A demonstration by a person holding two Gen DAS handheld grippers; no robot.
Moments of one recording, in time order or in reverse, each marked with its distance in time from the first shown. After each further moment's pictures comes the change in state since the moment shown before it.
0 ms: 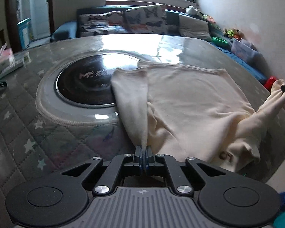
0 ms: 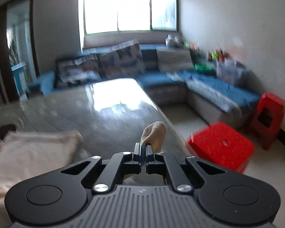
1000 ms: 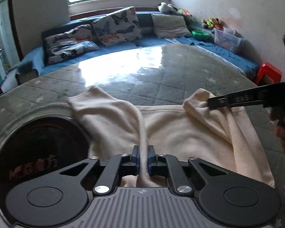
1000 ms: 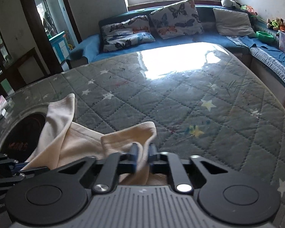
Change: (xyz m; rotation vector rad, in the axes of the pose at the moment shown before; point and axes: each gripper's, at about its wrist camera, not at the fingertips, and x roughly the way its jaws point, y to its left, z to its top) left arm 0.138 -0.096 0.126 0.163 -0.040 -0.039; right arm 0.159 0.147 0.050 -0.053 0.237 0.333
